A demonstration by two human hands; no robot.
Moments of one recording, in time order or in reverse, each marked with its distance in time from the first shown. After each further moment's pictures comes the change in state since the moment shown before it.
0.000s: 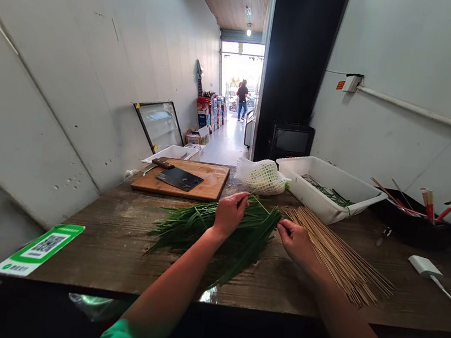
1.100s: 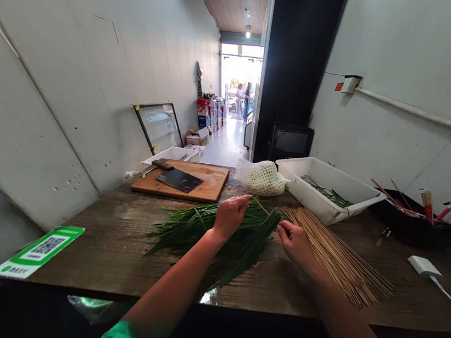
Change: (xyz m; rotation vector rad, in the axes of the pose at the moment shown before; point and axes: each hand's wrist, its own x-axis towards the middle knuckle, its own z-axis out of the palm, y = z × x) left_hand -0.001 -0.007 0.003 0.112 0.033 0.165; right_hand 0.000 0.001 0.001 0.007 -0.015 0.012
